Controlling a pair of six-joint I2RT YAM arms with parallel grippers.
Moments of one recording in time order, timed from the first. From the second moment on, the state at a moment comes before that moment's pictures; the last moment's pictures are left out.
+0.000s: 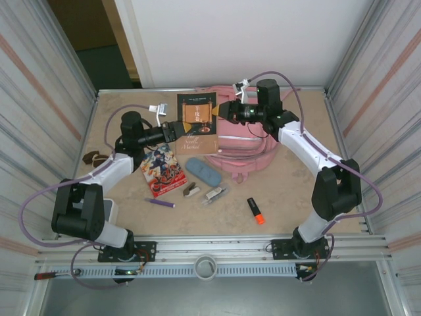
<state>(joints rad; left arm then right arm) -0.22 1.46 0.85 0.48 0.95 -0.77 0.39 1.65 1.38 -0.12 -0.83 0.75</state>
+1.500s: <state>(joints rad) -0.30 1.43 0.86 0.64 0.84 -1.01 0.40 1.55 1.01 0.55 -0.93 1.07</state>
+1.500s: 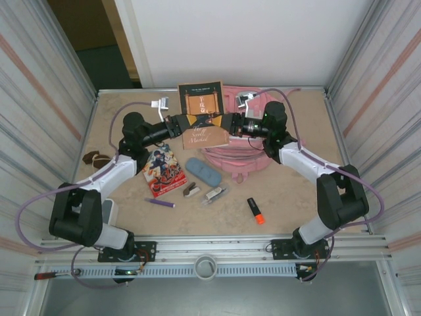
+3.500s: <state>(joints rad) -0.71 2.25 1.90 -0.68 0.13 0.56 -0.21 1.15 0.80 -0.39 -0.74 0.62</state>
